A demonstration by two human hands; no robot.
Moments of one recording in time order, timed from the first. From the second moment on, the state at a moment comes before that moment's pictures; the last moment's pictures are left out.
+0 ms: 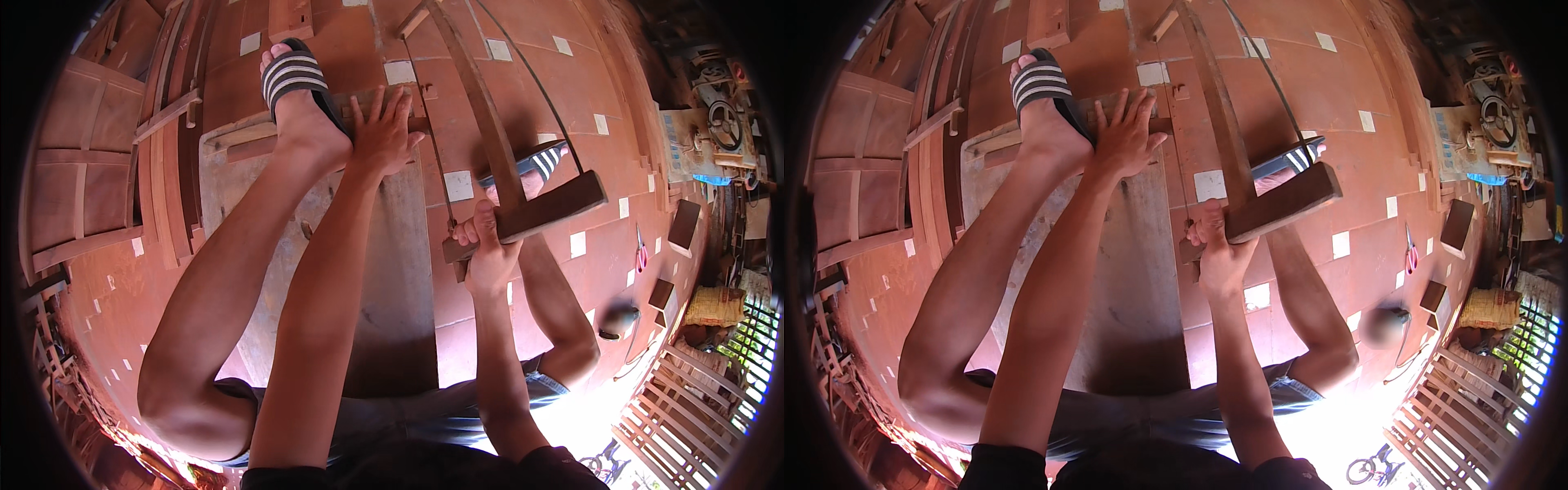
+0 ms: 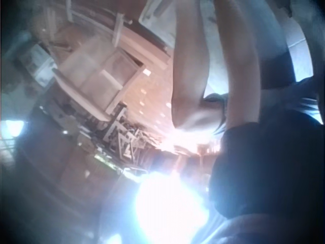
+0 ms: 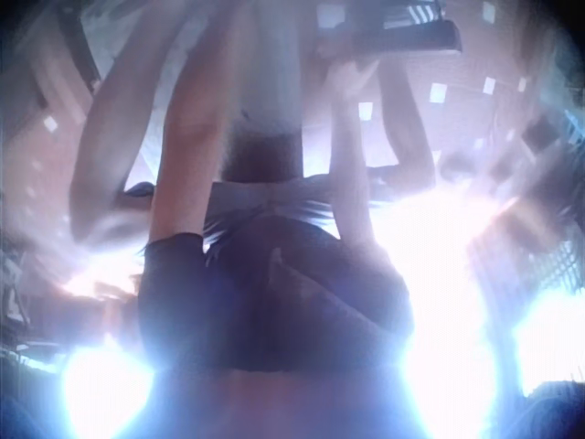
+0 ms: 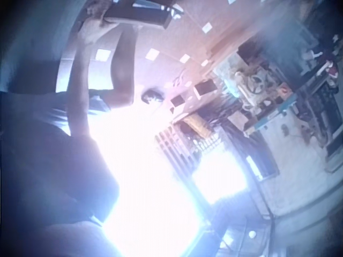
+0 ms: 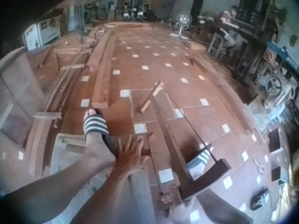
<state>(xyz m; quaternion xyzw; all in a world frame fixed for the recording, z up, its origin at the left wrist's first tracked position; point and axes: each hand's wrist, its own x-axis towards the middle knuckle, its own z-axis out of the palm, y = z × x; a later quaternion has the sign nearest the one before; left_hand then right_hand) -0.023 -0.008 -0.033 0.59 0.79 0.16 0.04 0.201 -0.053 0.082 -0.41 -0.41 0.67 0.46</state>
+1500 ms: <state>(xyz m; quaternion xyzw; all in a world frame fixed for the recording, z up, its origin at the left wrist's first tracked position) -0.020 -0.008 -0.028 0.58 0.81 0.07 0.05 0.306 -0.179 0.129 -0.40 -0.35 0.71 0.47</state>
